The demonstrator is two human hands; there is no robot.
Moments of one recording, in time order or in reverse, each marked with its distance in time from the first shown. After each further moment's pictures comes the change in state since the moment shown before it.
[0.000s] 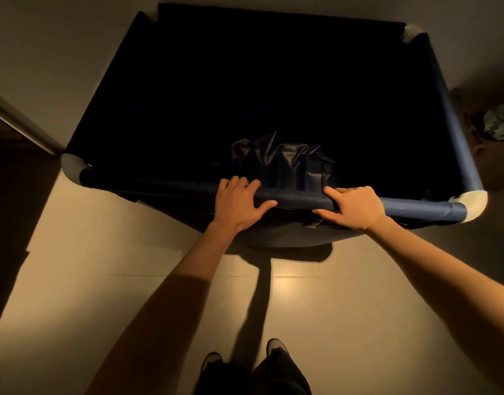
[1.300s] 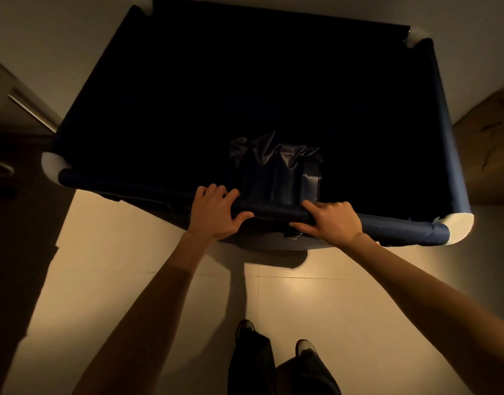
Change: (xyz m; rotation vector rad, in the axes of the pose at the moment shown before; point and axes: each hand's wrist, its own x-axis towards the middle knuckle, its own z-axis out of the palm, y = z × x) left_hand -0.055 -0.187 -0.021 0.044 0.043 0.013; right_hand 0.091 -0.170 -0.010 0.051 0.096 -0.010
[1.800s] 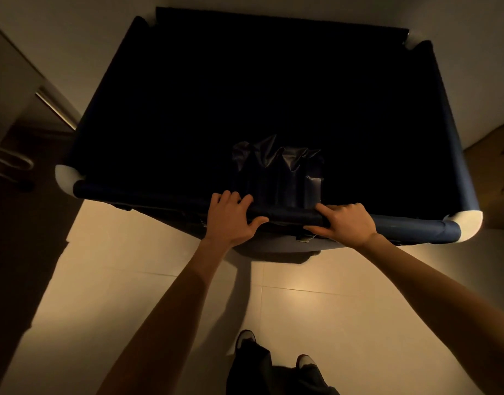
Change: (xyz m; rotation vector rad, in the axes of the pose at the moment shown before) left_hand 0.010 0.006 0.001 -0.027 -0.028 -0.101; right_hand 0.027 0.027 0.008 -0.001 0.025 -0.101
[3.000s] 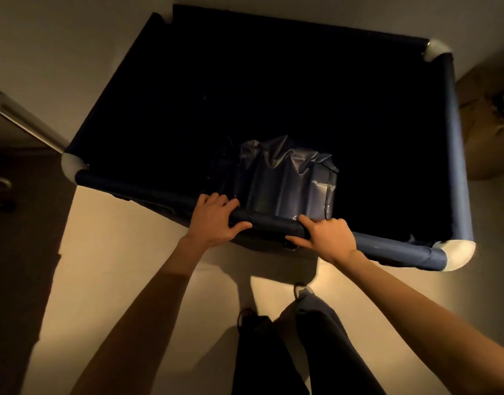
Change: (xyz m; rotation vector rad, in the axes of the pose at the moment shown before) left_hand -0.032 0.038 -0.012 0.006 -0.101 0.251; right_hand -0.097 -0.049 -0.045 0.040 -0.318 0.285
